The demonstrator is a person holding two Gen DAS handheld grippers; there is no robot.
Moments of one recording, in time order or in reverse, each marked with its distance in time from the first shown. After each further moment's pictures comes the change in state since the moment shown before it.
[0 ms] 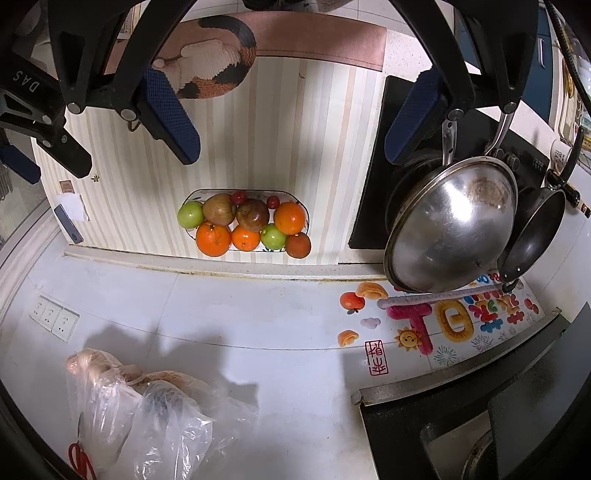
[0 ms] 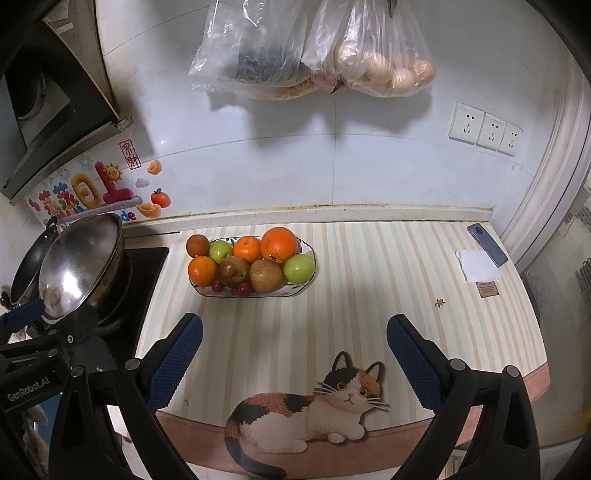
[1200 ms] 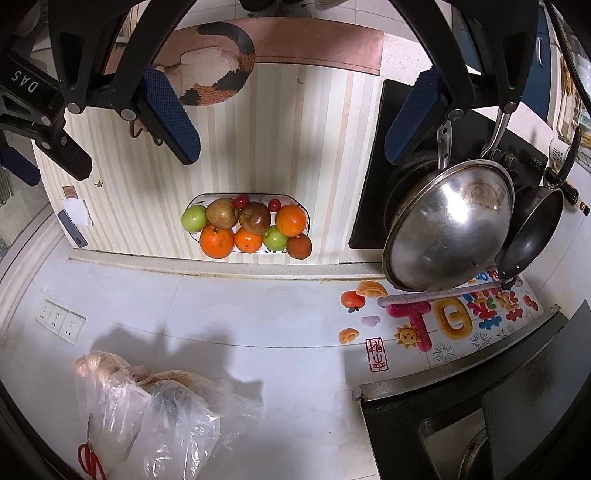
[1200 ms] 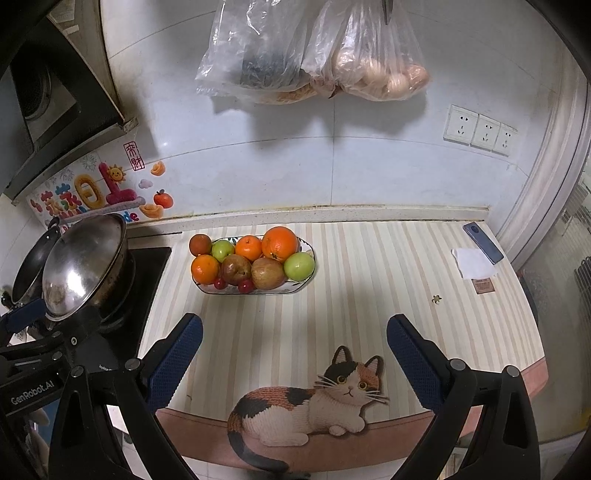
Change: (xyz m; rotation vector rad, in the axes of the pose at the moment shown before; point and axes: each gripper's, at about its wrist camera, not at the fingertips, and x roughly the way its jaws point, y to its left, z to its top) left arm -0.013 -0.002 -0.007 0.007 -0.012 -0.003; right arm -0.016 -0.003 -0.007 0.009 -0.011 0.003
